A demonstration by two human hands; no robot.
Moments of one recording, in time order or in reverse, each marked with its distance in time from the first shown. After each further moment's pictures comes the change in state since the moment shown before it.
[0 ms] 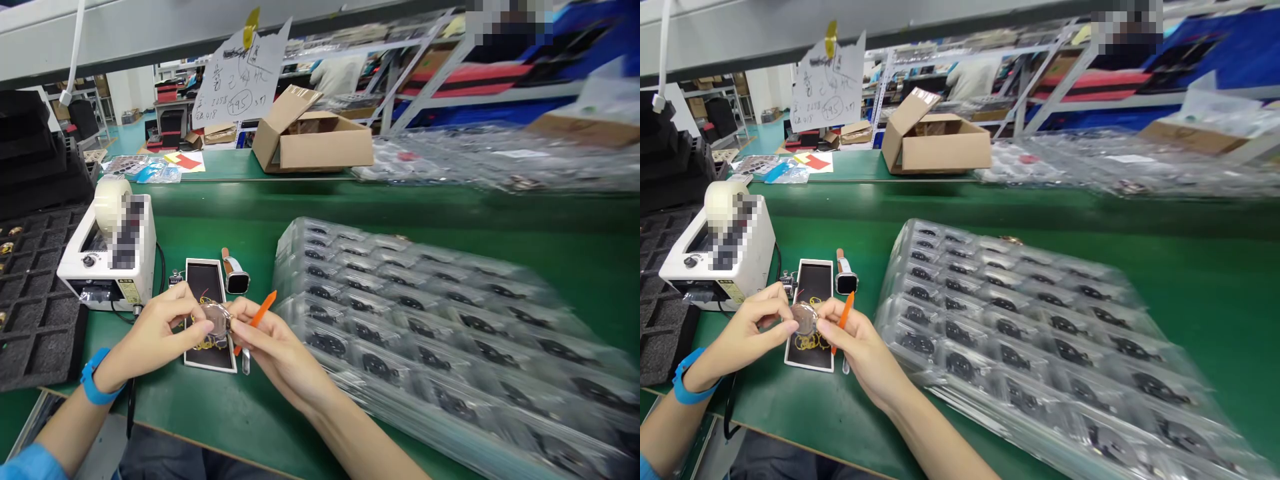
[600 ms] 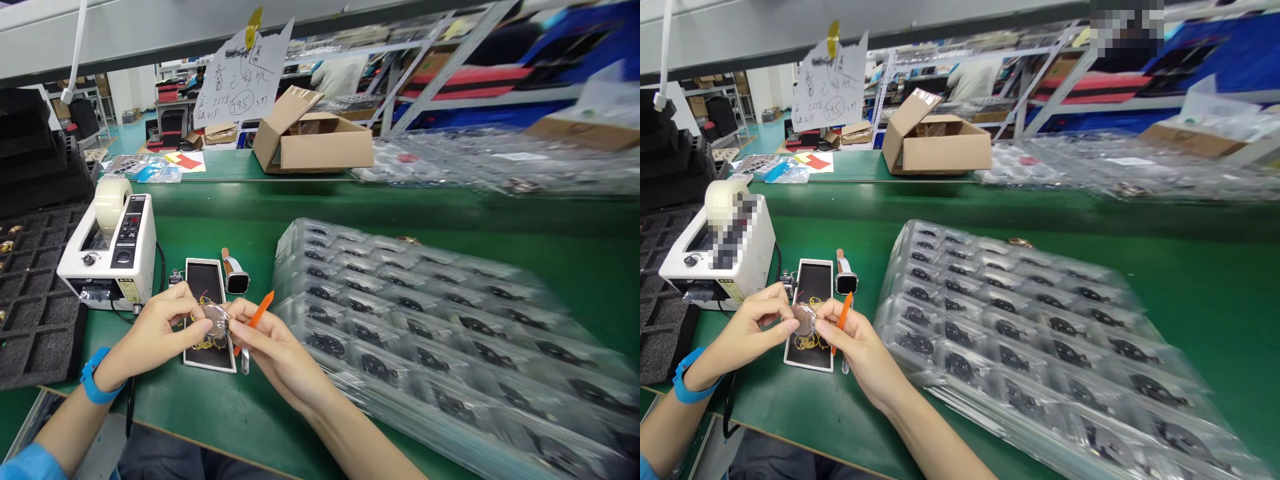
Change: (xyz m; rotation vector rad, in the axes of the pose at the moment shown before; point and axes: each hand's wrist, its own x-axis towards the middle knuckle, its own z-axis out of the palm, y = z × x) left_hand 0.001 -0.002 0.002 -0.015 0.013 -0.016; right_hand 0.000 0.005 -0.002 -0.020 0.015 0.033
